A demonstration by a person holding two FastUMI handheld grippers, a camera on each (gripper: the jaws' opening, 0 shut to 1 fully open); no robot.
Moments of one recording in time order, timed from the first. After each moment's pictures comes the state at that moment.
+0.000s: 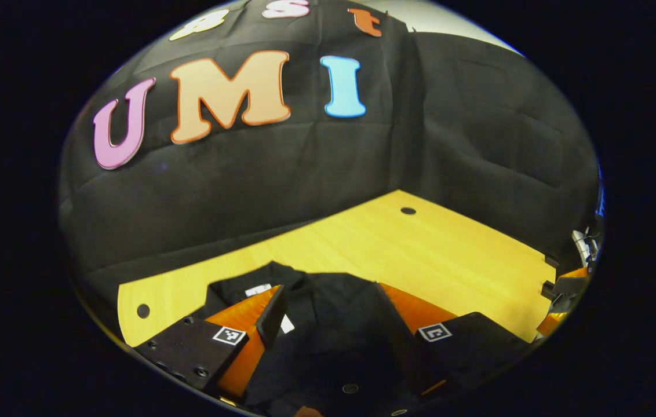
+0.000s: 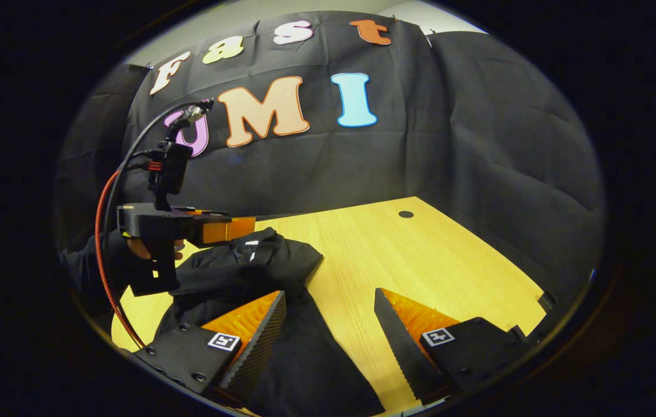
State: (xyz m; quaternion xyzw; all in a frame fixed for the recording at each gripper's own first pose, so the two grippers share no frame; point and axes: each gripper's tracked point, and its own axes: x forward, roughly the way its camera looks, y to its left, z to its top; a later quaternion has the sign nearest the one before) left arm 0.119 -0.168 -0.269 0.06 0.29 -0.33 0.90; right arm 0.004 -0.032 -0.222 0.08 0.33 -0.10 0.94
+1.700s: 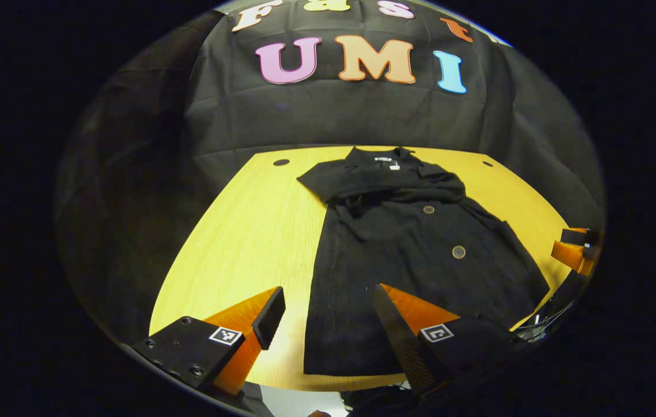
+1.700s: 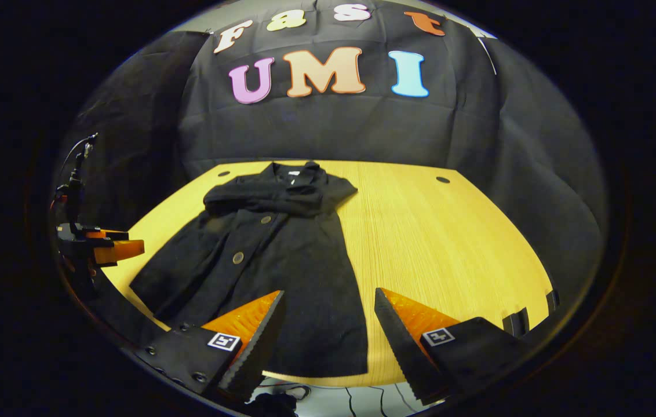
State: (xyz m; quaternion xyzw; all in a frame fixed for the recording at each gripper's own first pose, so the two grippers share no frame) left arm -0.195 0.093 -0.323 0.04 0.43 -0.03 0.90; right arm -0.131 -0.027 -0.307 0.00 0.42 0.03 0.91
